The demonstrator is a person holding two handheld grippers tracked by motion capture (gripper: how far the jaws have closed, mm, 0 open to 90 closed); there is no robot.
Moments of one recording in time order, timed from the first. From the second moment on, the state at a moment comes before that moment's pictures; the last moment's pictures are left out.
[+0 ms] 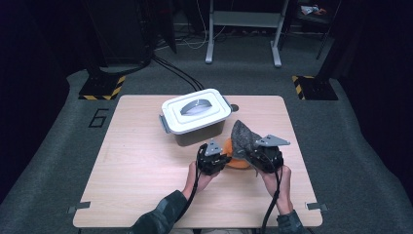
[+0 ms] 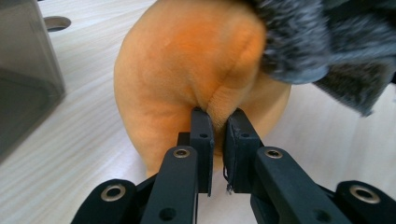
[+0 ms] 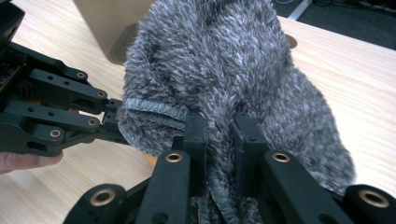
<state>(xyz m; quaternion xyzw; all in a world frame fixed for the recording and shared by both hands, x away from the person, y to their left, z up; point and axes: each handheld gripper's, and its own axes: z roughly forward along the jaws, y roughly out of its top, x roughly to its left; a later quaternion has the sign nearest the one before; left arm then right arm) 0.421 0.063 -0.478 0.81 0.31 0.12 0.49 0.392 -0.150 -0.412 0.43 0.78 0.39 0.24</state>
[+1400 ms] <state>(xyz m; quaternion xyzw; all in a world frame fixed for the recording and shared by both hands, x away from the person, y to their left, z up) 0.430 0.068 -0.485 0.81 0.32 0.11 0.48 0.424 -0.212 -0.469 0.55 0.74 0.33 0.20</state>
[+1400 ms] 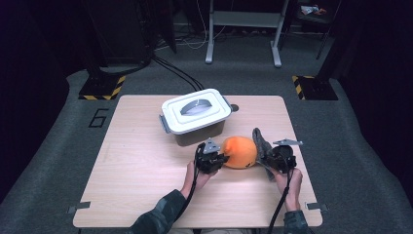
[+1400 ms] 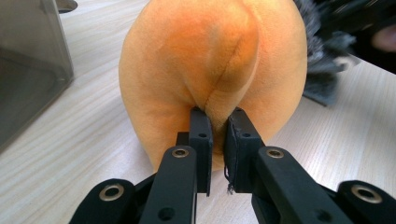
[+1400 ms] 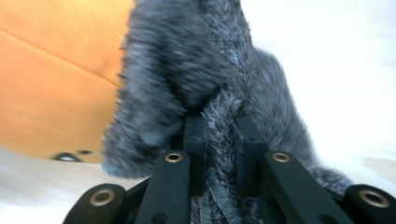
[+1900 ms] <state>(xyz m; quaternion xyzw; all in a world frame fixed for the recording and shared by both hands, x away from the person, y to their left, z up) 0.429 0.064 -0.482 0.81 0.31 0.12 0.48 0.402 -0.145 -0.415 0.44 0.78 0.37 0.24</state>
